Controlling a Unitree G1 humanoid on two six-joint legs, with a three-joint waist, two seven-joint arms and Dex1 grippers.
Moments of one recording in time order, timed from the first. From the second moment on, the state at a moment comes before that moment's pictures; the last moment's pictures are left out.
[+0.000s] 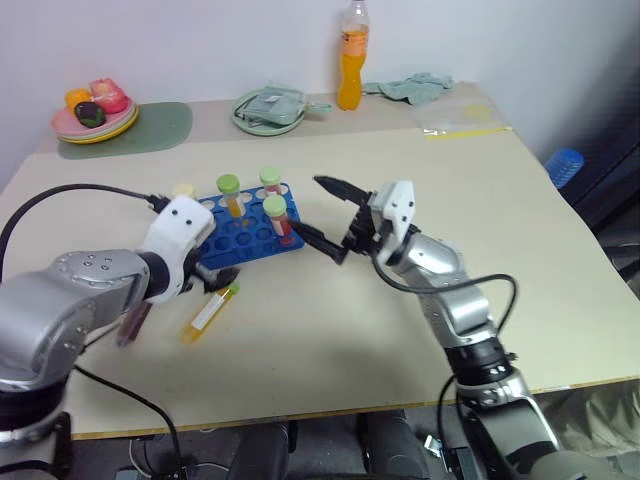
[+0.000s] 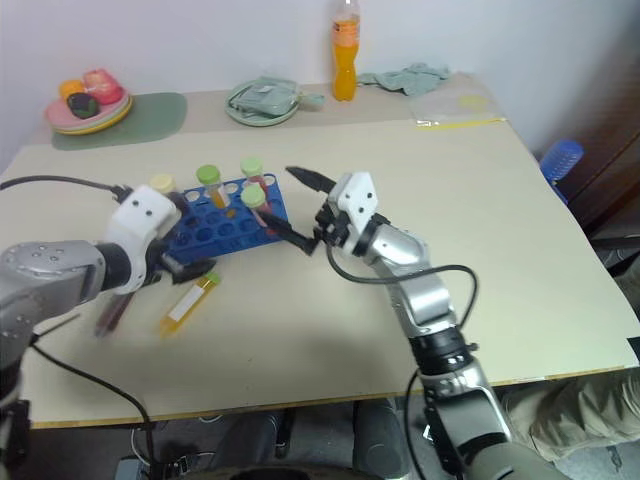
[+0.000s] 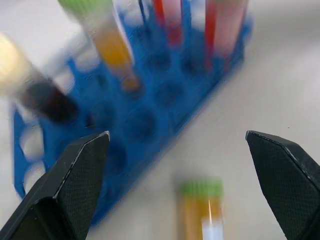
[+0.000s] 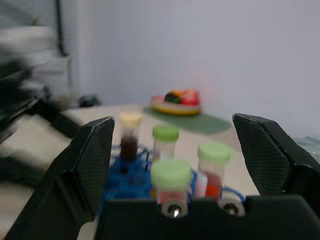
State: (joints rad) left arm -0.47 0.92 0.09 -0.64 -0.74 1.59 -0.33; right arm -0.49 -0.29 0.18 -0.12 0.33 0.15 0.79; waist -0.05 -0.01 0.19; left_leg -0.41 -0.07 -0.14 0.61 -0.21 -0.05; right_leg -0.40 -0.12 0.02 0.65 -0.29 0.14
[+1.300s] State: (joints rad) left arm -0.02 0.35 0.06 -0.47 -0.19 0.21 -0.01; right arm -0.29 -0.42 0.25 -0.26 0.37 0.33 0.90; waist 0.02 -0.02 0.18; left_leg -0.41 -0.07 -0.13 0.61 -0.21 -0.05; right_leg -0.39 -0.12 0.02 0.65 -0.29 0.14
